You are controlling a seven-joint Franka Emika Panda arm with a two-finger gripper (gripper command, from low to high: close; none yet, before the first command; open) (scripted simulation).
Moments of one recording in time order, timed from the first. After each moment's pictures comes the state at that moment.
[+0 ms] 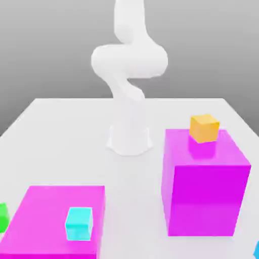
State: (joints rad) arm -0.04 -0.71 -0.02 -2.30 0.00 2.33 0.84
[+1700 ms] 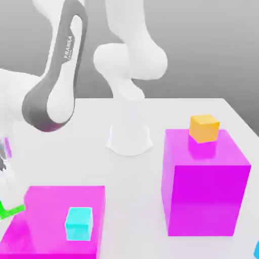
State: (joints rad) arm -0.30 0.12 -0.12 -2.37 0.10 2.49 1.00
